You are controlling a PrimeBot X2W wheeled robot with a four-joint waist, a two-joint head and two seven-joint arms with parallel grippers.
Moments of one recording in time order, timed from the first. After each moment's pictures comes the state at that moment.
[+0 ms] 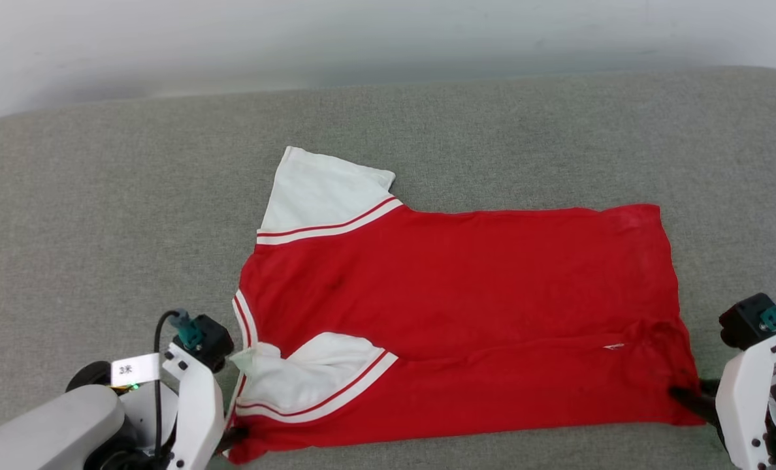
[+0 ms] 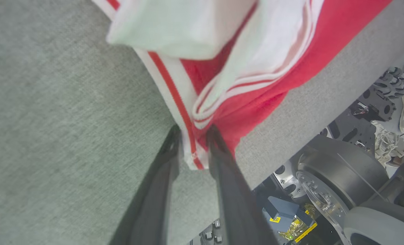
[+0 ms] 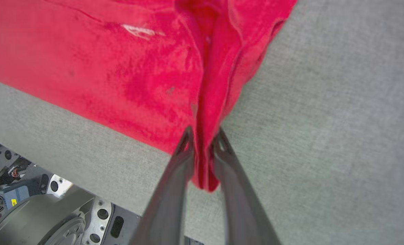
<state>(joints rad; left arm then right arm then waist) -0.65 0.89 -1.21 0.12 -1.16 -0.08 0.54 -0.29 -0.81 0.60 0.19 0.89 0.13 0.57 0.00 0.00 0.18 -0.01</state>
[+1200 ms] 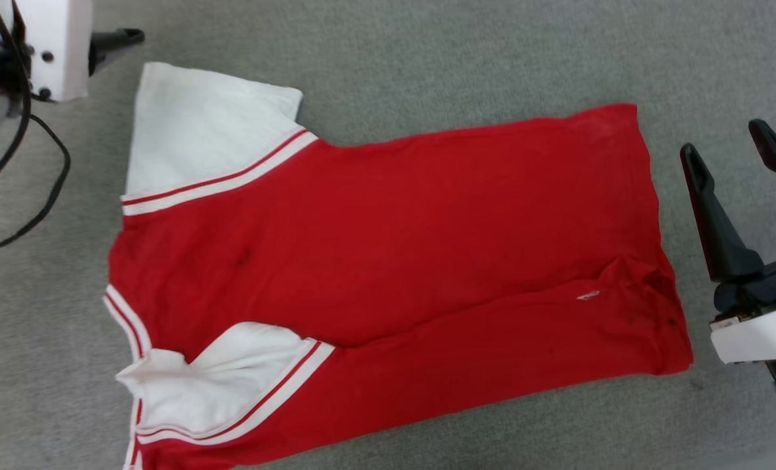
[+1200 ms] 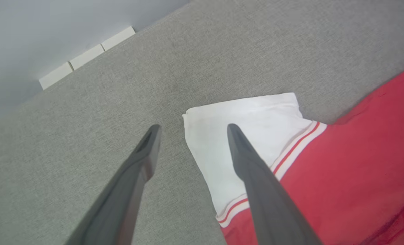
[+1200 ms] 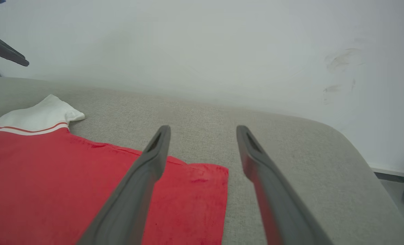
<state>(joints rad) -1.37 0.80 -0.96 0.41 -1.12 -0.04 0.81 -0.22 -0.36 0.04 -0.33 0.33 0.13 0.10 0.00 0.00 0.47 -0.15</state>
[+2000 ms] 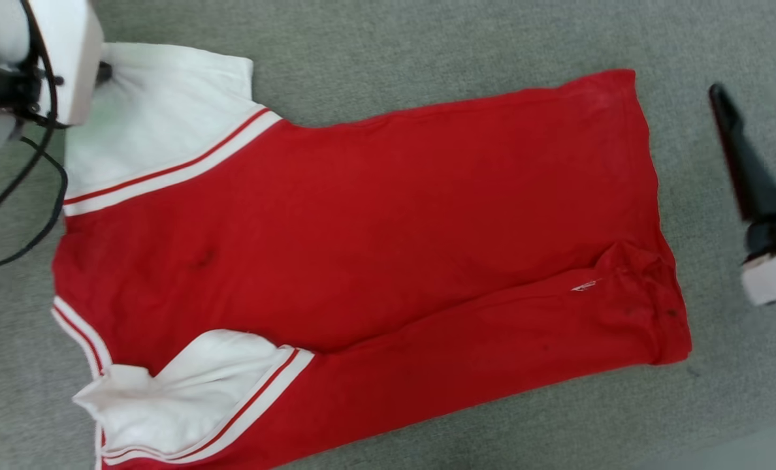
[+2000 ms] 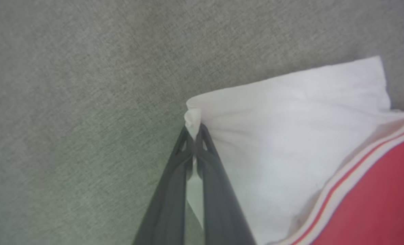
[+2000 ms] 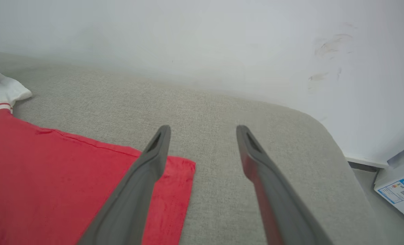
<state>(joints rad) -1.40 0.78 -1.05 0.53 -1.11 -0.10 0.95 -0.36 -0.41 0.05 -0.26 0.35 0.13 0.13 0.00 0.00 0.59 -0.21</state>
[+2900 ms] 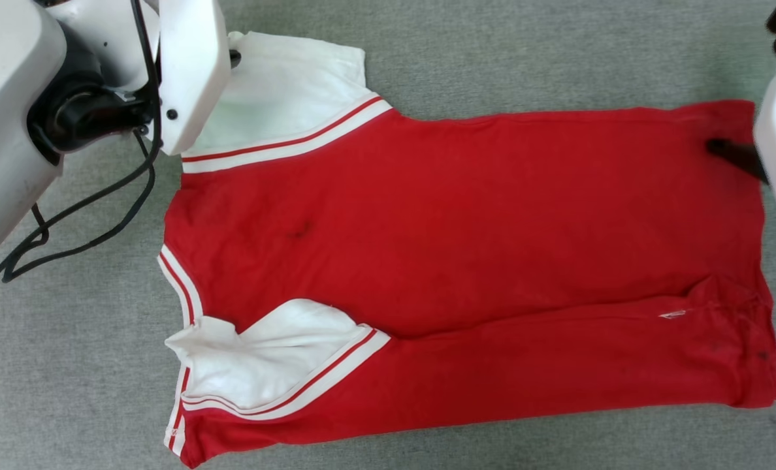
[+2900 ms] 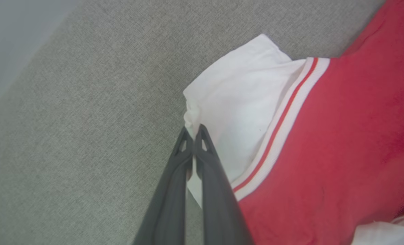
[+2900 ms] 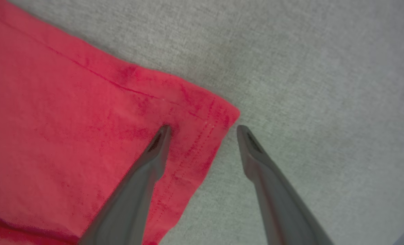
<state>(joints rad) -1.43 0.74 -1.15 0.28 -1.09 -0.13 0.76 -0.97 -0.74 0.58 0.22 0.76 0.13 1.02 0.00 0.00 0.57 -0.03</state>
